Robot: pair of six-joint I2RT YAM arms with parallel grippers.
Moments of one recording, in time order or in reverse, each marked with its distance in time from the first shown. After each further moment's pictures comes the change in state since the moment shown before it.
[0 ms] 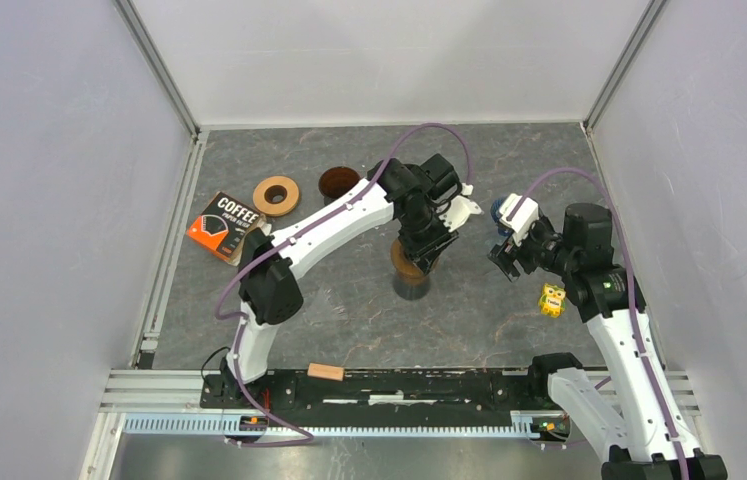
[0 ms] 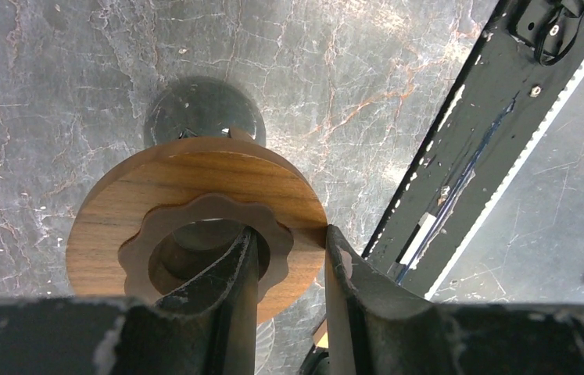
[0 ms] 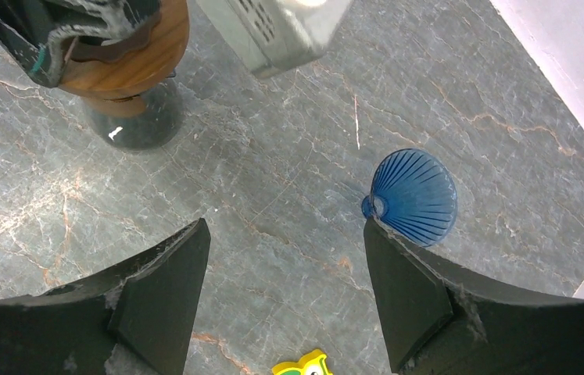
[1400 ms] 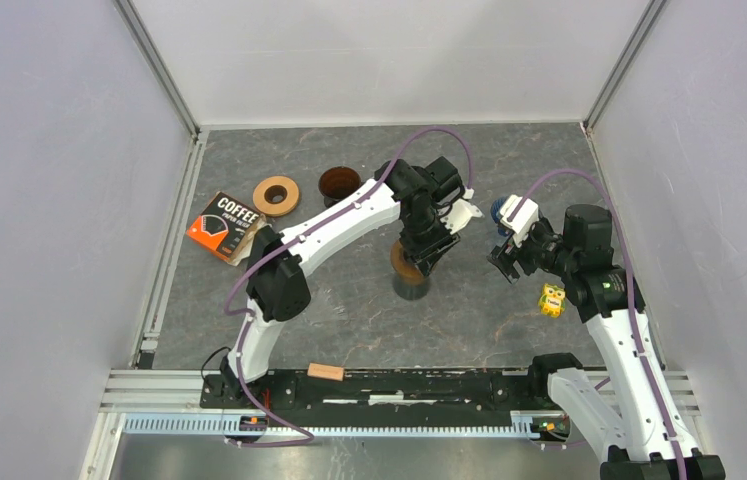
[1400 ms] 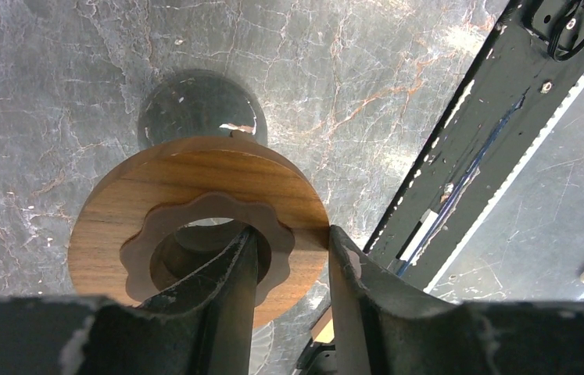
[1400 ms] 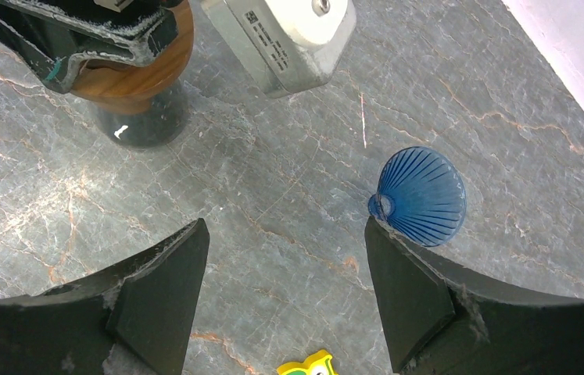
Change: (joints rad) left arm 0.000 0.064 0.042 -0.038 -0.006 0.000; right arm -0.014 -0.002 -0.013 0.000 -0.020 0.000
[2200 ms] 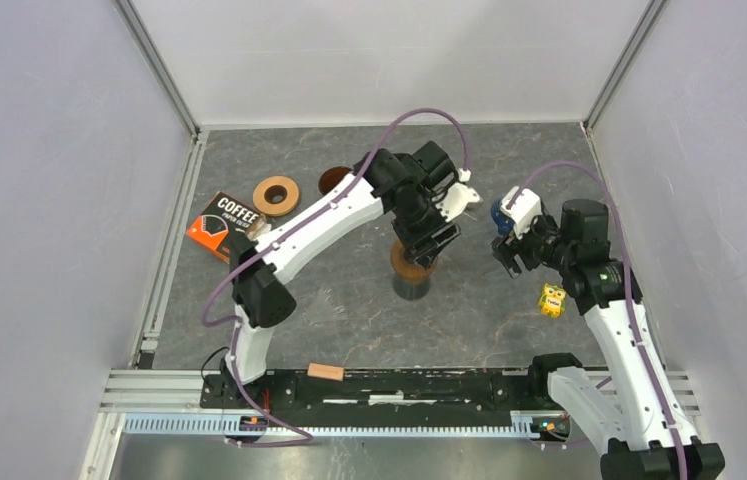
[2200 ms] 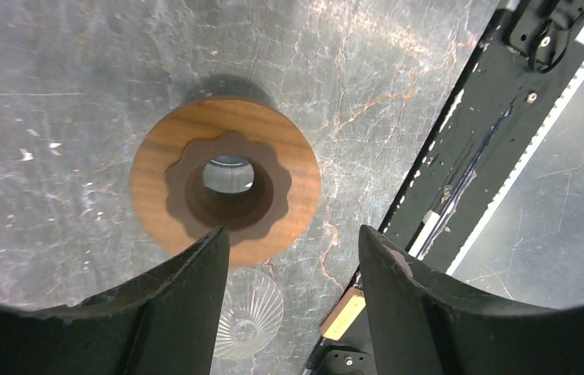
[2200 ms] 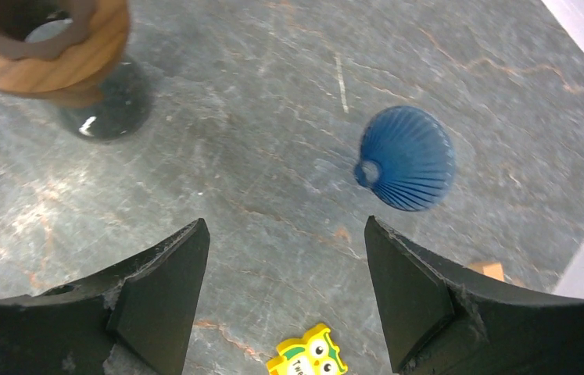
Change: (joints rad) left arm 0.000 -0.078 0.036 -0.016 -0.038 0.000; right arm 0.000 0.047 0.013 -0.010 0.090 0.043
